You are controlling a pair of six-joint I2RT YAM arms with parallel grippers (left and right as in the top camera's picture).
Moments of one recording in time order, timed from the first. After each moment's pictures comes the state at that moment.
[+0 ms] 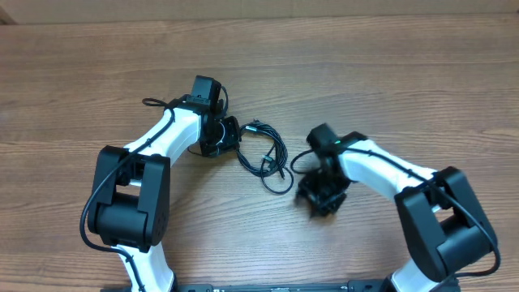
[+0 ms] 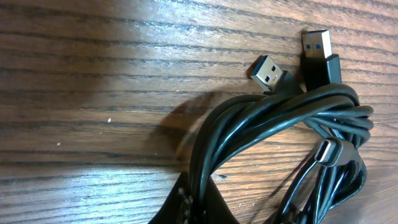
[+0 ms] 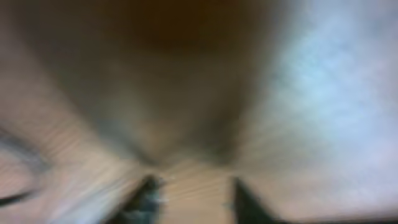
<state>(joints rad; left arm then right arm) -0.24 1.97 1.24 -0.62 0.36 -0.53 0.46 1.79 0.96 -0.84 -0.47 1.10</state>
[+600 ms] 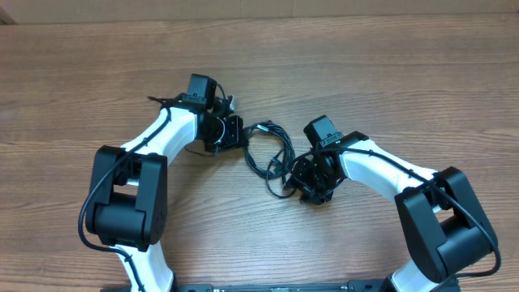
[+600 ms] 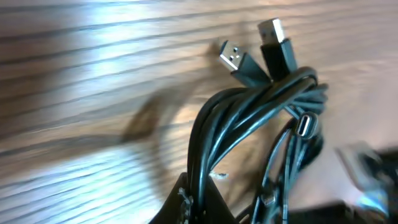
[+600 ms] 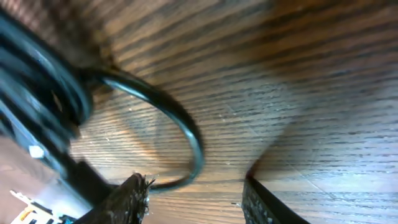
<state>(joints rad) -0.21 1.97 1.24 -0.59 0.60 -0.30 0.46 1.79 0.96 -0.66 -0.47 0.93</state>
